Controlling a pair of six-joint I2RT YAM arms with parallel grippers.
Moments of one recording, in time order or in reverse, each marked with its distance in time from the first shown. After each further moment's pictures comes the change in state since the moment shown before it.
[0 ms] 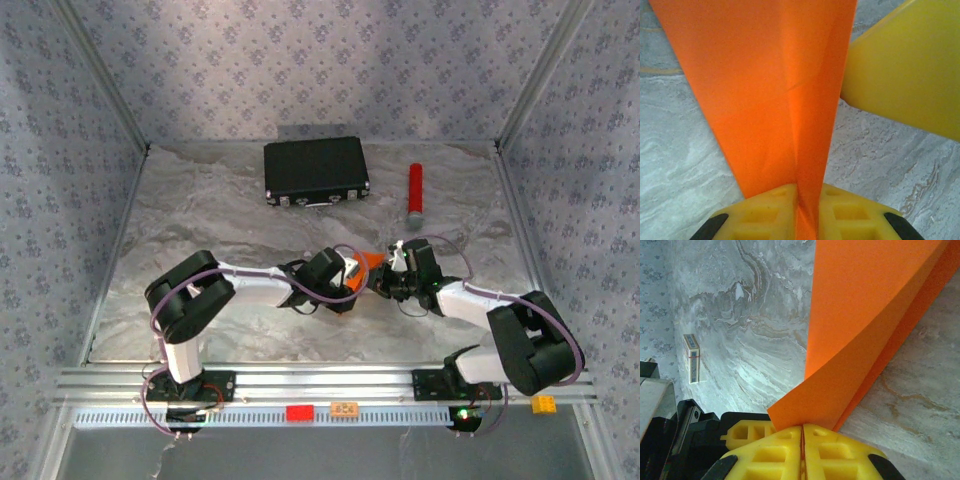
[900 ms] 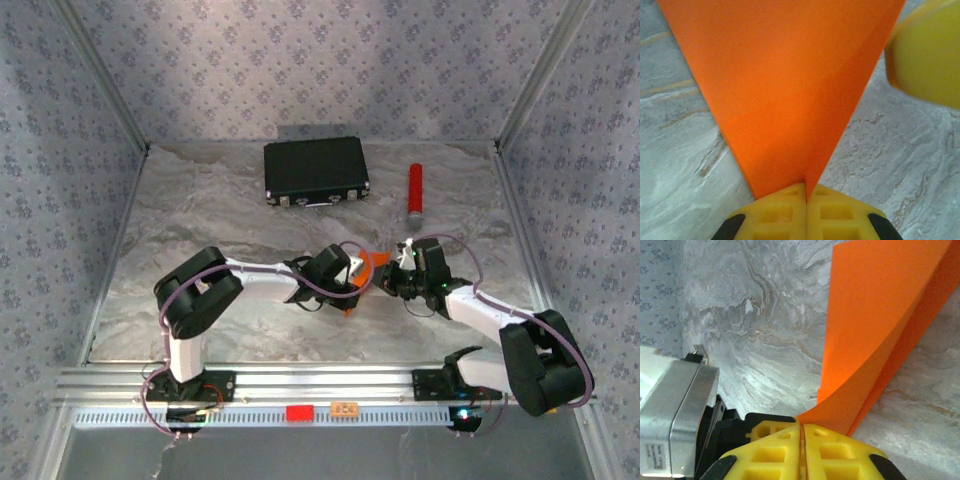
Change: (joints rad) left arm 0.010 0.061 0.068 -0.022 0.069 -0.018; right arm -0.053 -0.109 -0.010 -0.075 -0.008 -0.014
